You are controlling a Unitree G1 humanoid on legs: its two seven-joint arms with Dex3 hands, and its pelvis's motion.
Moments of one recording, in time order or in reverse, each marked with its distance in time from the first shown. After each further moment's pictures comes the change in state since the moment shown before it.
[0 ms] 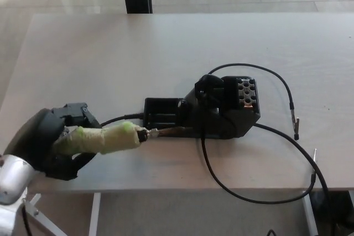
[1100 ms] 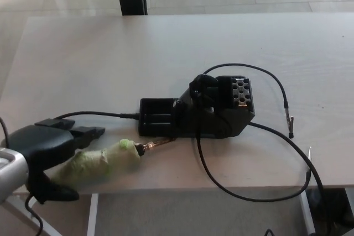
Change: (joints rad) left_arm -0.069 0.374 -0.311 -0.125 0.253 0.006 -0.169; right_arm 0.001 0.000 0.002 0.005 0.008 0.001 0.002
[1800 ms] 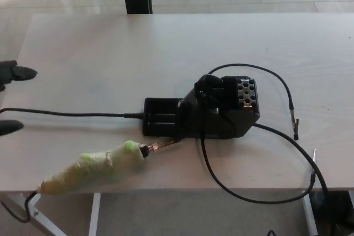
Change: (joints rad) left_arm 0.080 0.070 0.533 -0.147 -0.299 0.057 -0.183; right_arm 0.011 0.000 0.001 0.000 -0.003 0.000 0.001
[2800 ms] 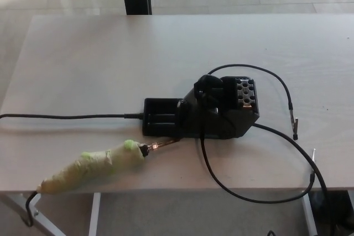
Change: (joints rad) left_arm 0.264 -0.283 0.589 0.721 -0.267 0.002 0.147; right_arm 0.005 0.000 0.003 0.000 -0.003 0.000 0.000
